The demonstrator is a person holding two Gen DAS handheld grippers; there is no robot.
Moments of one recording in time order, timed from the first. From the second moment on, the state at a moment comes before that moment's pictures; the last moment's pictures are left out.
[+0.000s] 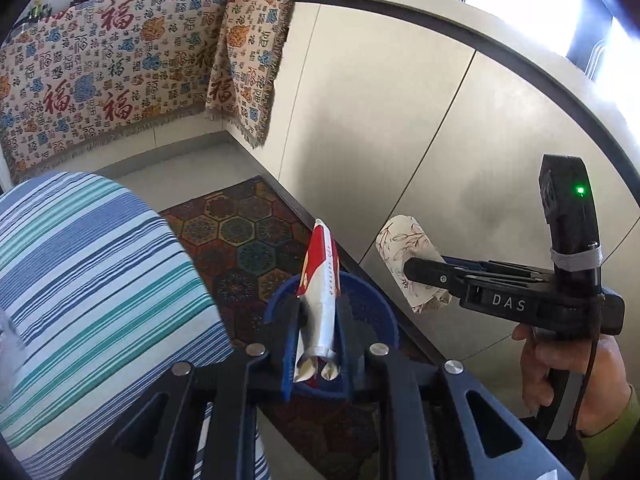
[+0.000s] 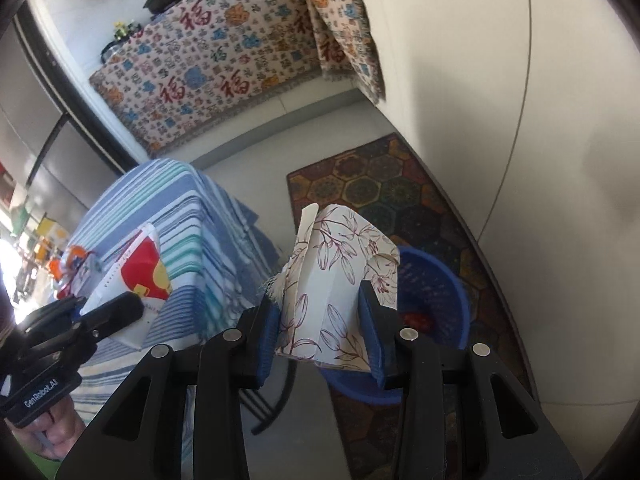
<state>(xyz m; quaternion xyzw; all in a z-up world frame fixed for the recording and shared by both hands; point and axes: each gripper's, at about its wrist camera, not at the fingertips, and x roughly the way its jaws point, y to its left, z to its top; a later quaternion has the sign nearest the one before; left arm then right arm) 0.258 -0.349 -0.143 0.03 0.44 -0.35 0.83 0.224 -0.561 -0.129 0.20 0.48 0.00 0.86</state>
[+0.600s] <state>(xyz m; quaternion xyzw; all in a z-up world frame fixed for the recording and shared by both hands) 0.293 -0.437 -0.228 0.04 0.49 -0.35 0.80 0.222 -0.624 -0.180 0.30 0.47 -0.01 0.83</state>
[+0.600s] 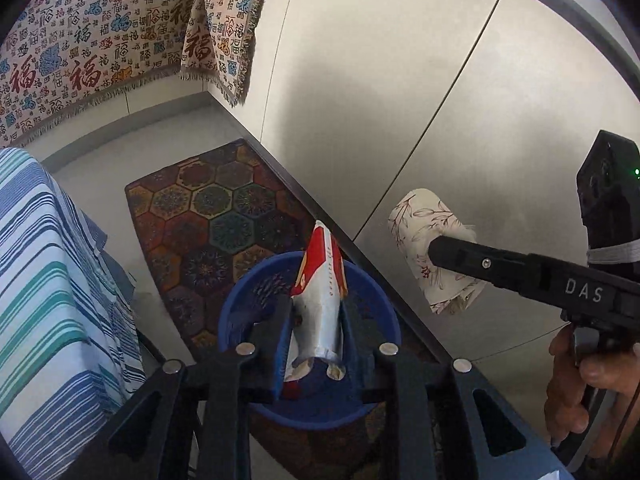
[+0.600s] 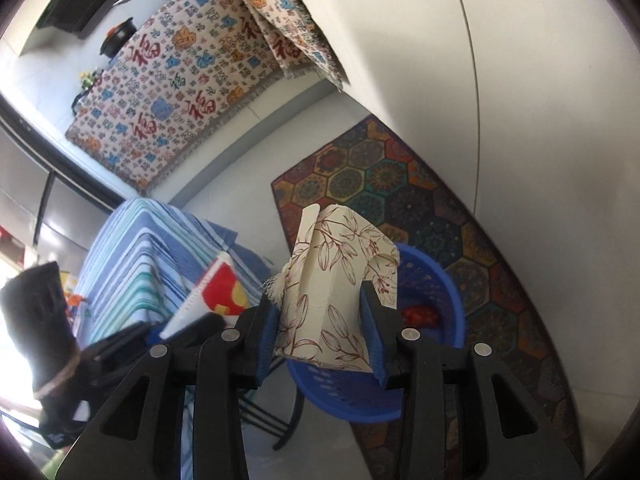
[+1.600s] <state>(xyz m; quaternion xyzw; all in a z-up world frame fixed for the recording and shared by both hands) 0.201 -0.232 -0.162 0.07 0.44 -0.22 0.87 0.227 -0.470 -0.117 0.03 0.40 0.01 0.92</state>
